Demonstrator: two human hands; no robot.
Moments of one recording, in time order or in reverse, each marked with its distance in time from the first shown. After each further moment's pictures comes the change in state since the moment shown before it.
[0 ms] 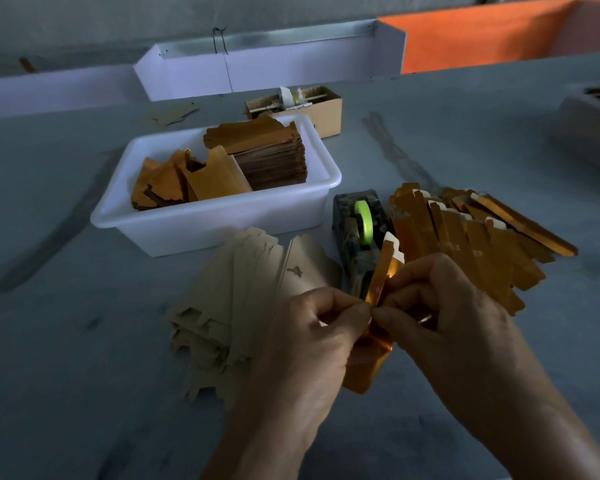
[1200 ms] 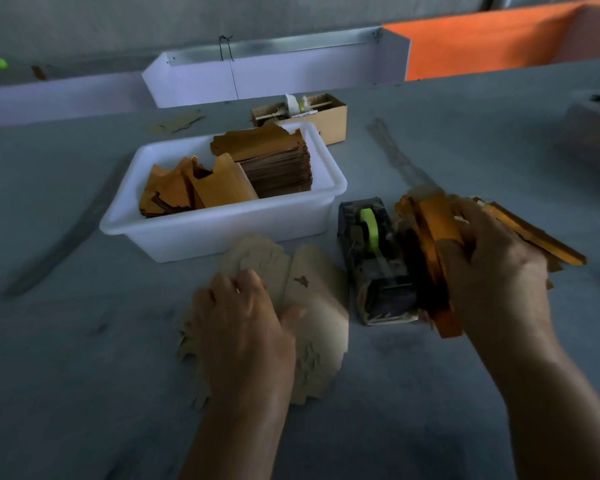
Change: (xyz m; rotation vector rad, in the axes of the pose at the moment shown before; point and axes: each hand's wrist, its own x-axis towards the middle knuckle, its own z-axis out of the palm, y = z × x) left_hand 0.018 -0.002 -0.032 1.239 0.543 -0.030; right_hand 0.060 0.033 -0.011 -0.364 0.401 0.054
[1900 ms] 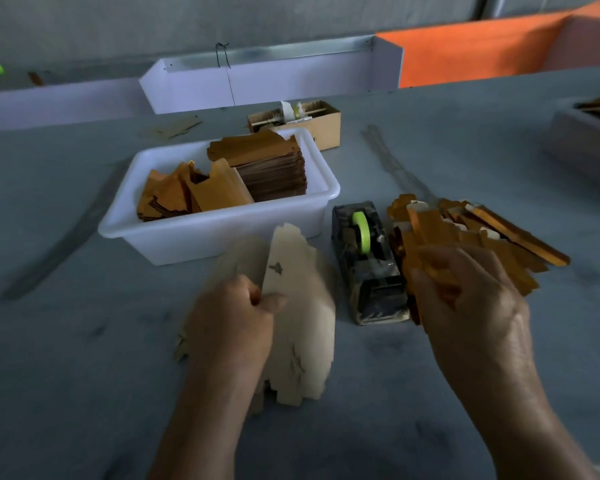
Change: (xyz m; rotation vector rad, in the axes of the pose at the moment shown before) left_hand 0.014 -0.011 -0.009 -0.382 -0.119 -0.049; right_hand -0.043 -0.013 -0.009 0.180 0.013 -0.016
